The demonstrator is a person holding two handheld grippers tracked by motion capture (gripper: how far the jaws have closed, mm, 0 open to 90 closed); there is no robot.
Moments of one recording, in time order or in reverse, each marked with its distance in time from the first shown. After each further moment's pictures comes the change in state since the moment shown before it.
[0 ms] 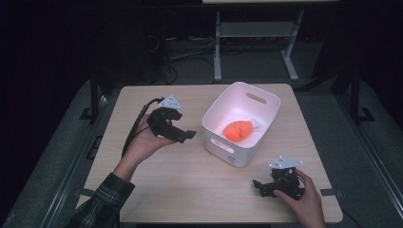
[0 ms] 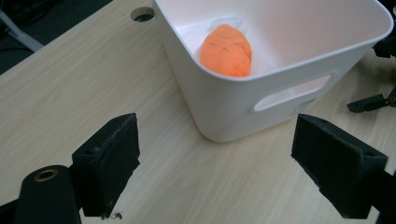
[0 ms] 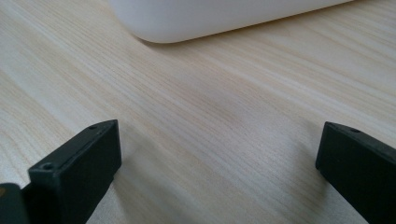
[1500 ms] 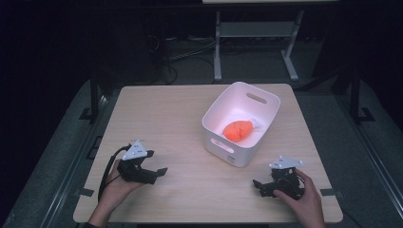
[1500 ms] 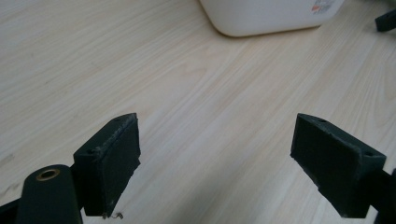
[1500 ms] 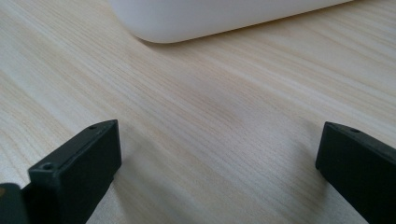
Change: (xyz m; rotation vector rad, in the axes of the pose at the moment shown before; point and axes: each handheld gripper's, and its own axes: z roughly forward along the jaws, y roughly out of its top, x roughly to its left) left arm -0.013 -0.156 -0.015 -0.072 0.069 -0.090; right arm 0.000 0.000 0.000 0.001 -0.001 -0.001
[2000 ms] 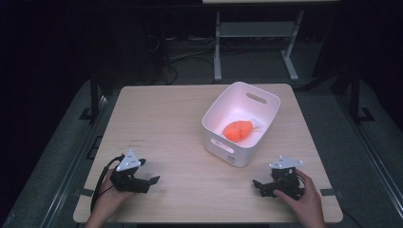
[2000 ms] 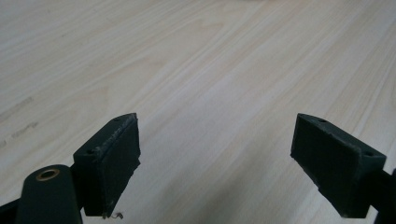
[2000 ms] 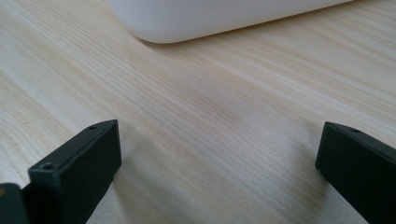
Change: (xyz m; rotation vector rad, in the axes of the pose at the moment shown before) left arm 0.000 -0.035 -0.007 0.040 0.054 0.003; right arm 0.000 0.000 0.000 0.000 0.000 -0.001
